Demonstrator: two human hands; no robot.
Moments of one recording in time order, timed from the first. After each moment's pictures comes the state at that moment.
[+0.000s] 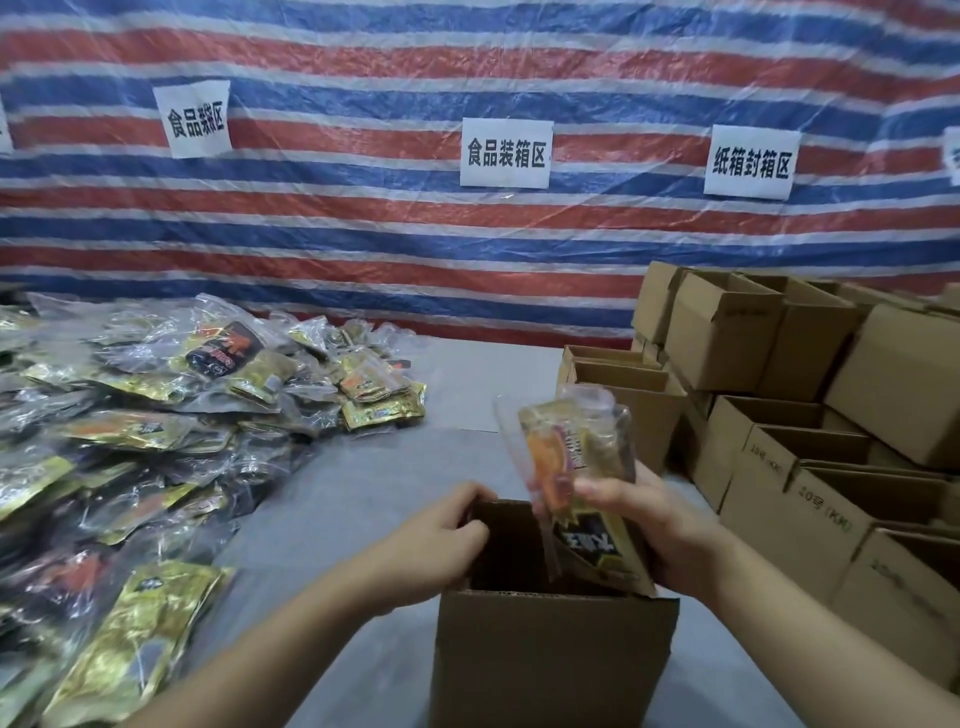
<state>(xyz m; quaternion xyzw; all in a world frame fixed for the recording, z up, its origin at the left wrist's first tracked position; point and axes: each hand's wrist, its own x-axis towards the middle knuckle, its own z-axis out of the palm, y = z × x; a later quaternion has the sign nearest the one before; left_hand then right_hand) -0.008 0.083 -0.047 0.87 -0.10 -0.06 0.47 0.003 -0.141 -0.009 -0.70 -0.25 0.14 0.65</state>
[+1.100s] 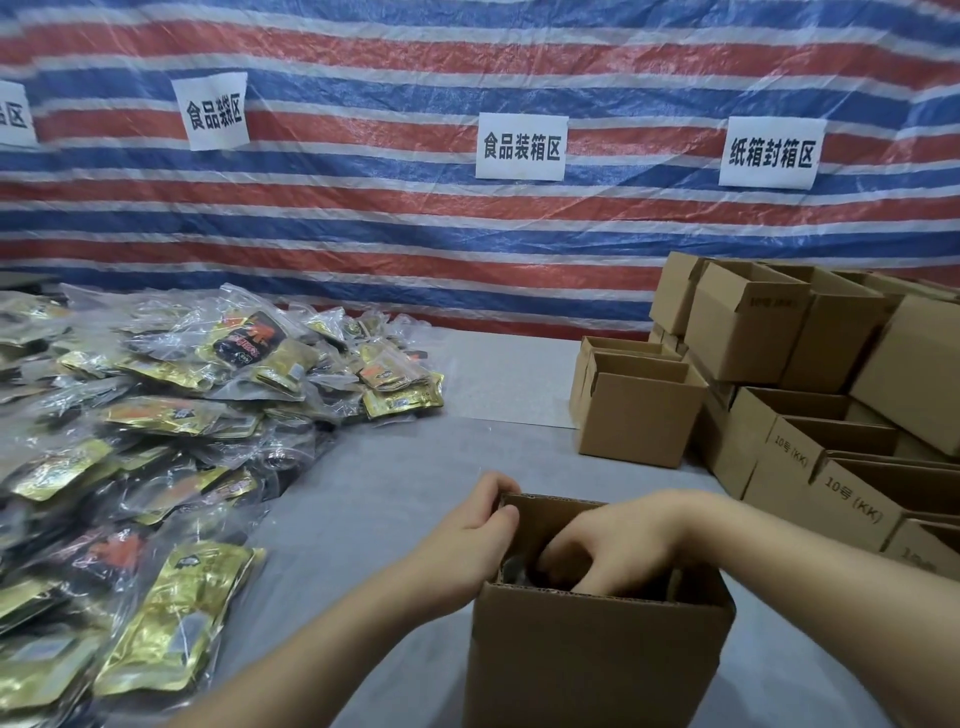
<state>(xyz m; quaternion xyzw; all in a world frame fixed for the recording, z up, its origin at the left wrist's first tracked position) -0.019 0.083 -0.064 0.82 -0.15 -0.01 0.55 0.016 -0.096 0.003 -0.89 -0.26 0.37 0.05</state>
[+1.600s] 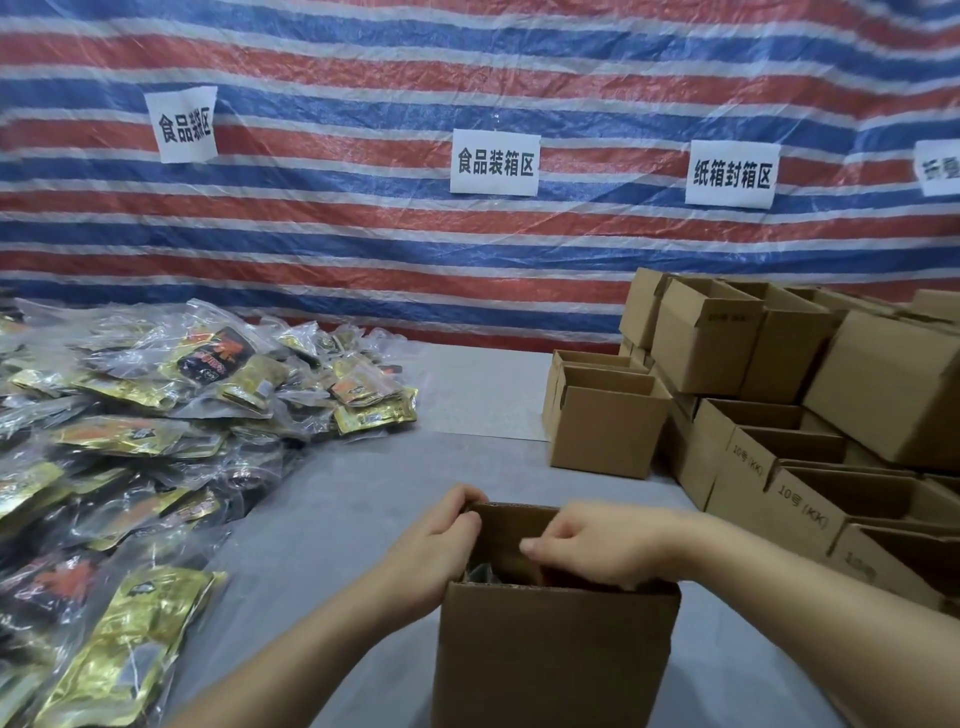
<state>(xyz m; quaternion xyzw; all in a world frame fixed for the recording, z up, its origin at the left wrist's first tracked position) -0.006 0.076 -0.069 0.83 -0.12 0.02 0.55 0.001 -0.117 0.010 -0.94 -0.17 0.26 0.16</state>
